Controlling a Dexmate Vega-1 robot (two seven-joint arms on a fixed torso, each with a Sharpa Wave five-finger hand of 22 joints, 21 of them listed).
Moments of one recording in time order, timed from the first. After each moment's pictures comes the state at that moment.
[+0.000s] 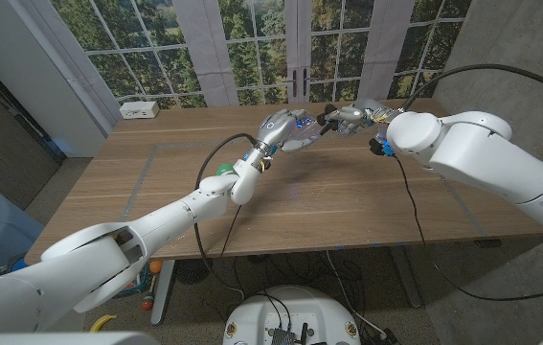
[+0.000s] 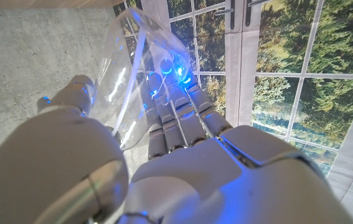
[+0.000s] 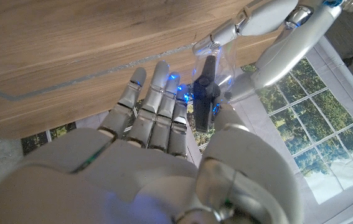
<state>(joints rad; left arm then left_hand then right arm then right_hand) 0.47 0.44 0.94 -1.21 0.75 -0.23 0.77 0.73 -0.01 0.45 -0.01 0.37 0.43 -0.04 0.71 0.76 0.60 -0.08 0.83 0.56 0.78 -0.09 0.36 0.90 0.37 -0.04 0.81 0.33 -0.59 -0.97 -0.59 -2.46 0.40 -1.10 -0.23 0.75 0.17 0.44 -0.19 0.20 0.58 0.03 0.34 0.28 0.64 -0.02 0.48 0.56 0.60 -0.06 0.68 0.83 0.45 0.03 0.51 0.21</state>
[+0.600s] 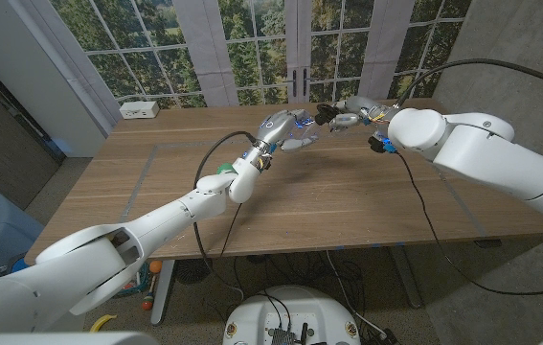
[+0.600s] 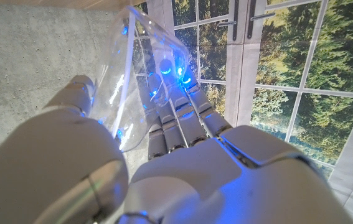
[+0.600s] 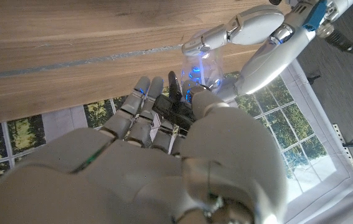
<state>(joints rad) 0.48 0.46 0.91 -1.25 0.68 -0.26 0.69 0.73 -0.01 0.45 -0.01 0.37 0.43 -0.05 0.72 0.79 0.60 -0.08 0.83 0.56 0.79 -0.09 0.35 0.91 0.37 -0.04 0.83 0.32 -0.59 -1.05 -0.63 -2.42 0.28 -0.88 -0.09 1.09 0.16 0.62 -0.19 0.27 0.44 -0.19 0.27 0.26 0.27 -0.17 0.32 0.61 0.31 -0.04 0.49 0.81 0.32 -0.04 0.55 0.22</state>
